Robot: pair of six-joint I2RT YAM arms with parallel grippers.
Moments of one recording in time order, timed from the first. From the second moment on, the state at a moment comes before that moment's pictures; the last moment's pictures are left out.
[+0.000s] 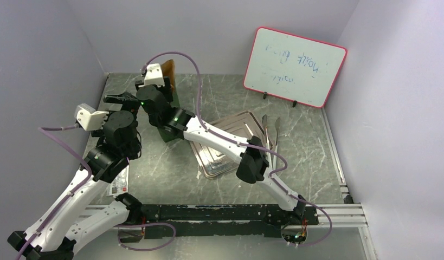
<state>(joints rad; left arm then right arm) -0.58 0.78 0.95 -0.35 -1.14 -1.07 1.13 2.38 2.46 -0.22 0.88 0.15</state>
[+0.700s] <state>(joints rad) -0.56 0.83 0.97 -0.23 -1.15 -0.93 1.16 2.11 2.11 -0.05 0.83 0.10</state>
